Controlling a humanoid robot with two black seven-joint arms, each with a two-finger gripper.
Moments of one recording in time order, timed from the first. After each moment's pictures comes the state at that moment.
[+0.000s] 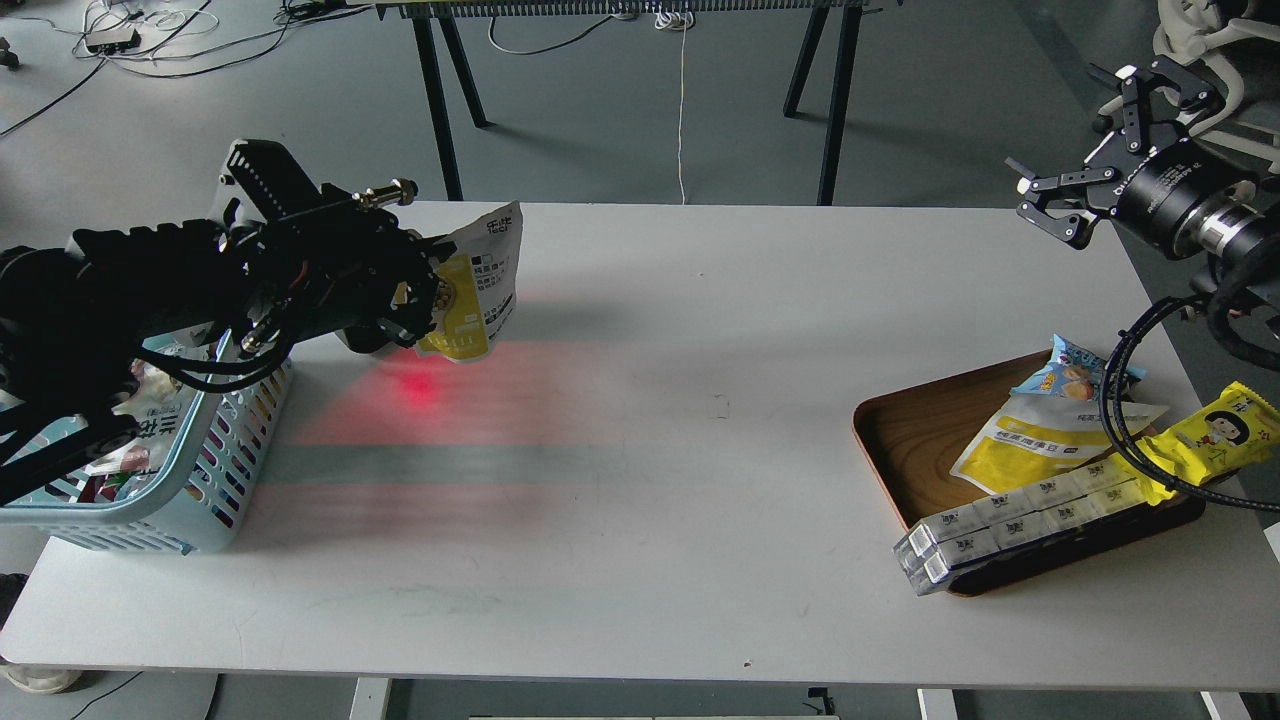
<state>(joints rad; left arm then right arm) -0.92 0.92 -0.46 -1.76 2.18 -0.47 0.03 0.77 -0.65 0.81 0.86 0.29 0.33 -0.21</state>
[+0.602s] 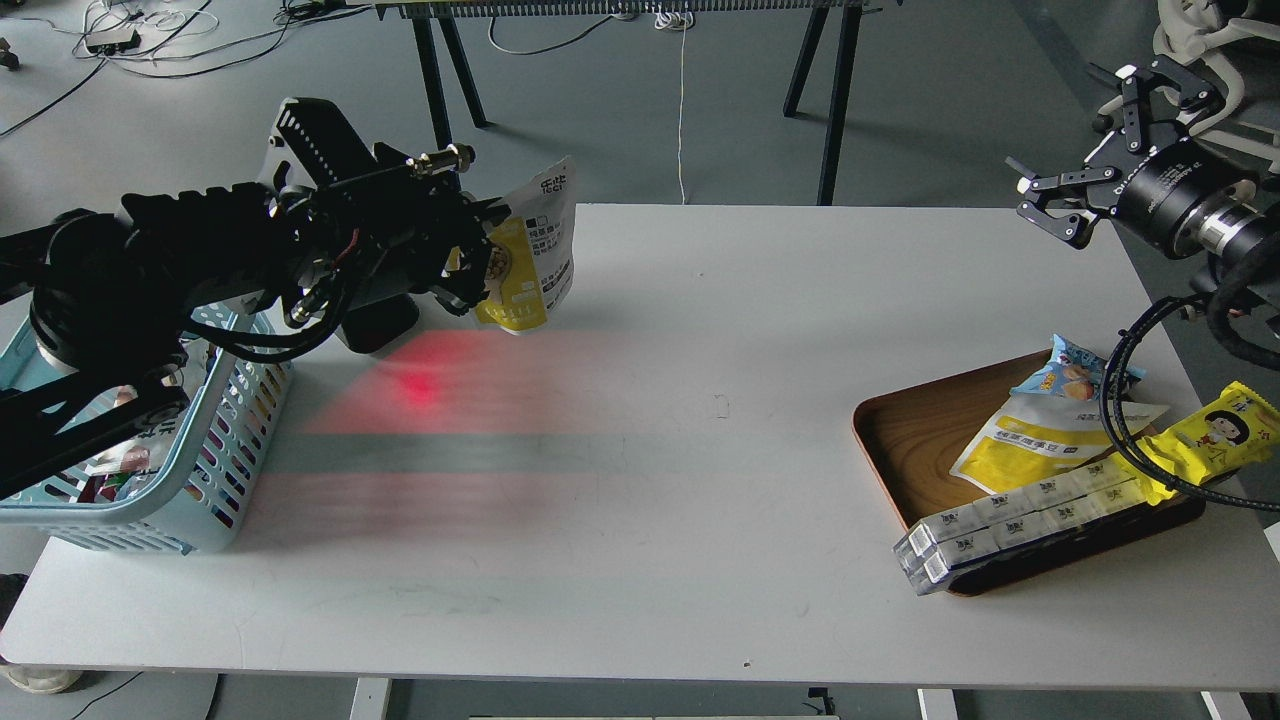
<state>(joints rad) -0.99 0.83 -0.48 -1.76 2.14 -0.49 0.09 0.77 -0.65 0.81 0.86 0.29 0.33 -0.21</state>
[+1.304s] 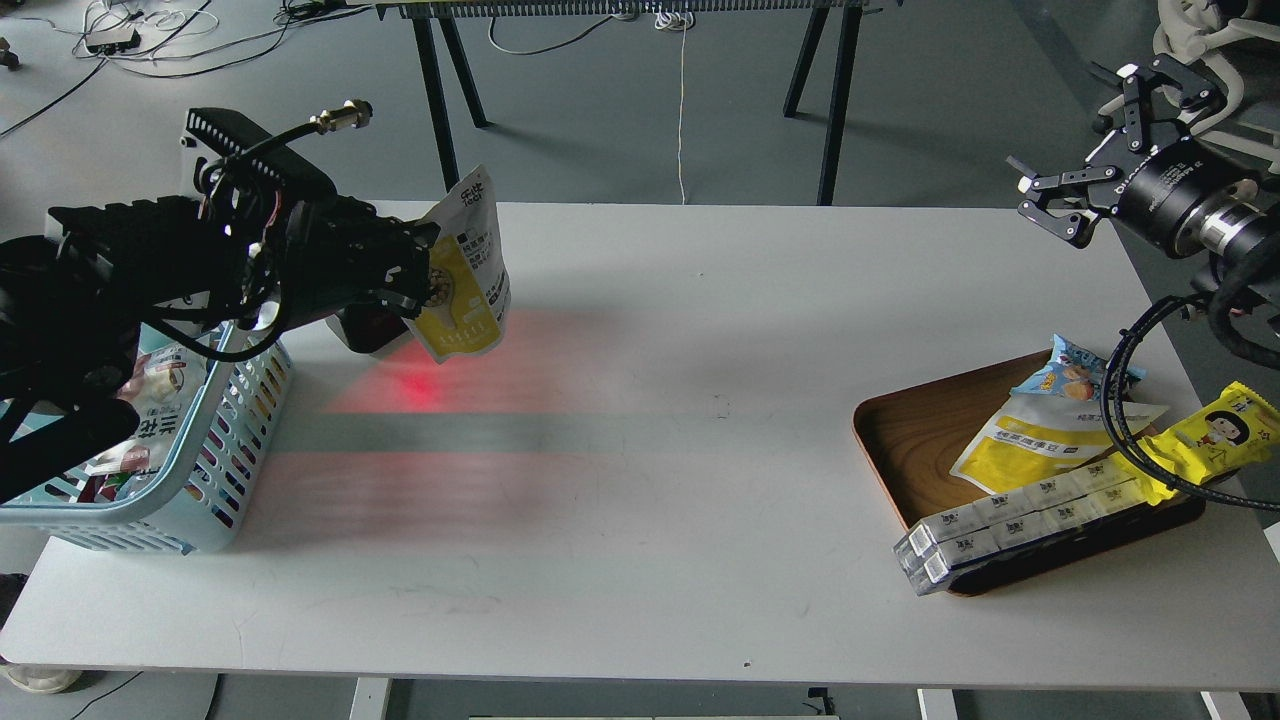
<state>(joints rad) -0.90 0.92 -0.49 -1.76 1.84 -0.49 0.24 0.77 -0.65 0.81 0.86 0.29 0.33 -0.21</state>
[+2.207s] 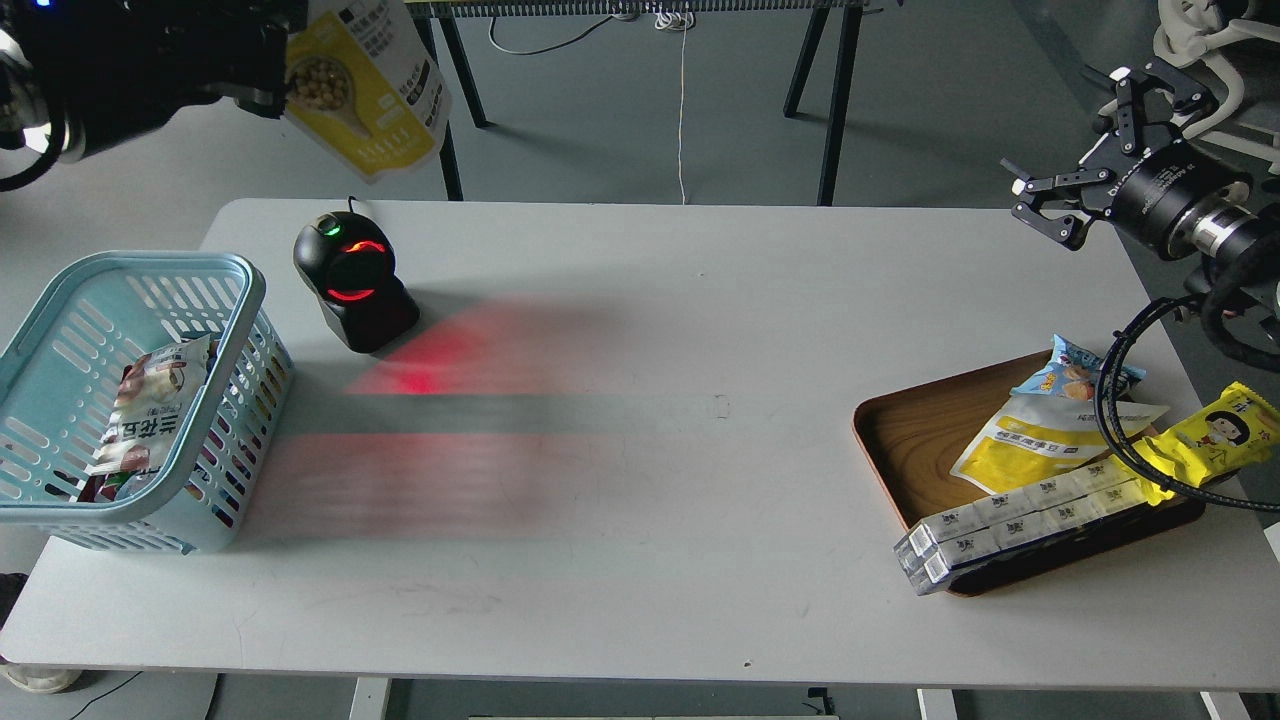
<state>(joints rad) -0.91 1.11 -0.88 -1.76 1.78 -0.49 0.10 0.77 -0.64 0.81 0.86 0.29 0.33 -0.21</state>
